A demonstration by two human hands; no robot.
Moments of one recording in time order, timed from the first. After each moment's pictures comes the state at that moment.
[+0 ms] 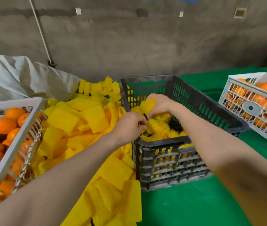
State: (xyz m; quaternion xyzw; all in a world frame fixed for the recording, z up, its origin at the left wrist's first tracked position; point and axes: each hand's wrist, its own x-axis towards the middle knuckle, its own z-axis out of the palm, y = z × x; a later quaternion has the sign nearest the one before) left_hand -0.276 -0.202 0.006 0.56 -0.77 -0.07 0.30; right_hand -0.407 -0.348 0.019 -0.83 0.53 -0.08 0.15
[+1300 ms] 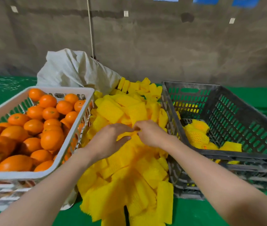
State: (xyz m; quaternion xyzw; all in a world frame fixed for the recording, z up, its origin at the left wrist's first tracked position) left_hand -0.125 -0.094 -0.015 0.62 -0.73 -0.02 0.29; right_hand -0.262 -0.214 -0.017 -0.94 0.32 -0.08 0.10
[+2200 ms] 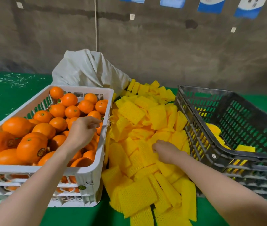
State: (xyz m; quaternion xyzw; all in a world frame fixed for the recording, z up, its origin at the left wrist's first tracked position) left_hand 0.015 -0.032 -0.024 0.75 -0.52 -0.05 0.40; right_hand -0.233 -0.185 -0.078 -0.92 0.37 0.14 0.01
